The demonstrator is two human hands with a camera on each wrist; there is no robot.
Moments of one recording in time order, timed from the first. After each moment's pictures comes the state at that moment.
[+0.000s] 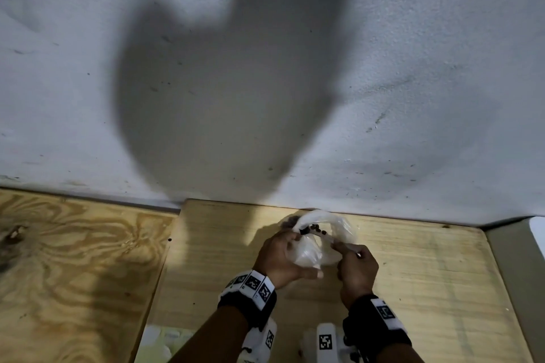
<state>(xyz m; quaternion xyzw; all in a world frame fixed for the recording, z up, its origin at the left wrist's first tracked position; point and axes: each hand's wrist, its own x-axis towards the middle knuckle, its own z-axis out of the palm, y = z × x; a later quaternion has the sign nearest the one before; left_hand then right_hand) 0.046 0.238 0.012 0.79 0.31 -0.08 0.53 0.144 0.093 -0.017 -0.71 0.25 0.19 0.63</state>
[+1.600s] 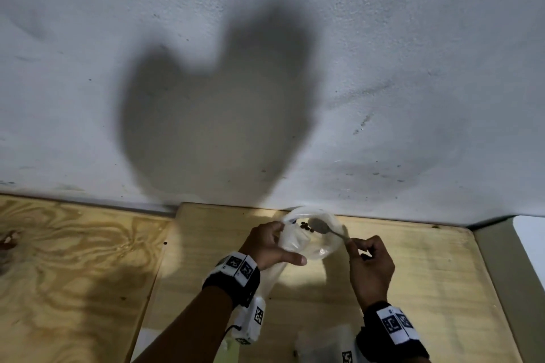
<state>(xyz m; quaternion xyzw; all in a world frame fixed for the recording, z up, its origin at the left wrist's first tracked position) 0.056 0.269 0.031 0.77 0.30 -0.12 0.55 0.151 0.064 0.025 -0.82 0.04 0.06 0.57</state>
